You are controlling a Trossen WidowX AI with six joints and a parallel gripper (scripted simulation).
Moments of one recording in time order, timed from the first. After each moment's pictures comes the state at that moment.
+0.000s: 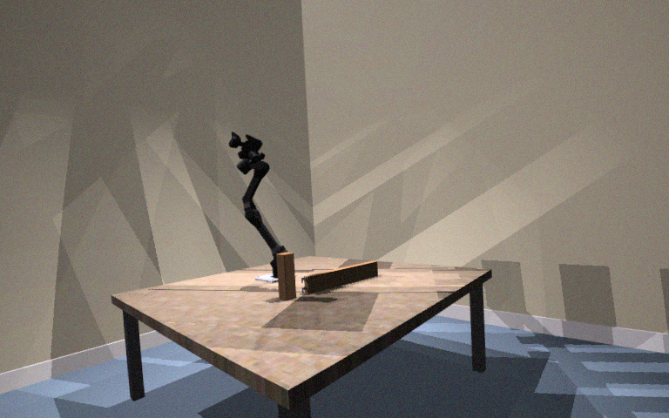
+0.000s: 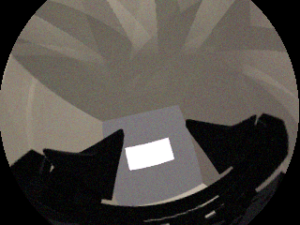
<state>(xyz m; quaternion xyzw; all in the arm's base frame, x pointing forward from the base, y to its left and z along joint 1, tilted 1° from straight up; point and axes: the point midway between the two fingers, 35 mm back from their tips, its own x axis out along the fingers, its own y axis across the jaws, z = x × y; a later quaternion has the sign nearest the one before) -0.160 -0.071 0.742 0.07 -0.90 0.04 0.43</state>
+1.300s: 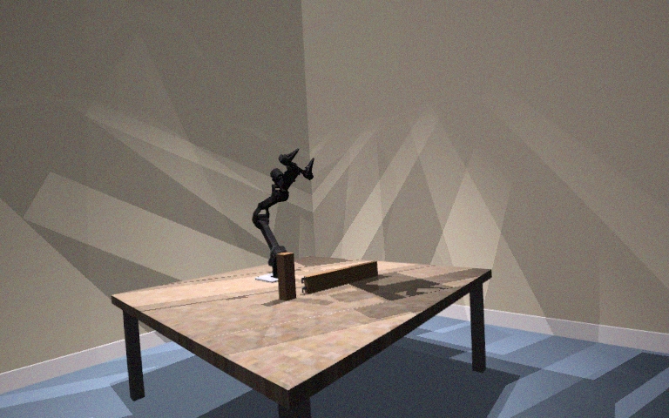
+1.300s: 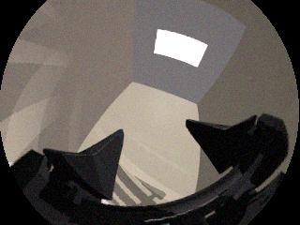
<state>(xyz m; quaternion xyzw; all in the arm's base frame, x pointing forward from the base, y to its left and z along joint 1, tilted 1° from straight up) 0.188 0.043 0.585 -0.23 -0.45 0.06 0.86</state>
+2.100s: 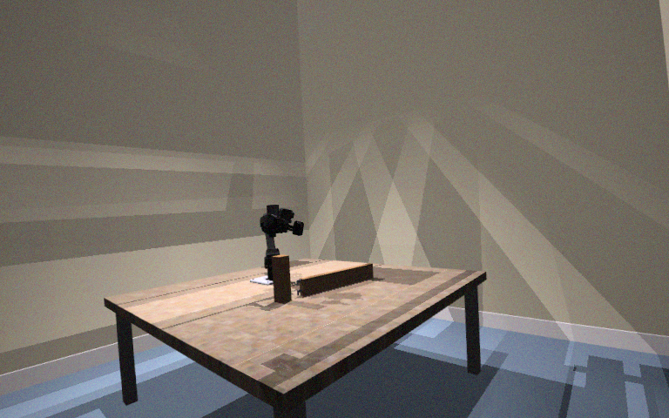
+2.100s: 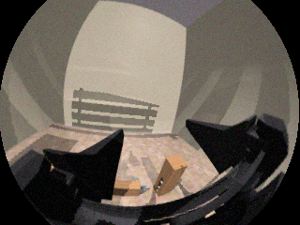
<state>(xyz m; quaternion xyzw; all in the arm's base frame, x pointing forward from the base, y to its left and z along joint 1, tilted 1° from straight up) 0.274 -0.085 0.296 -0.15 -0.05 -0.07 0.99</state>
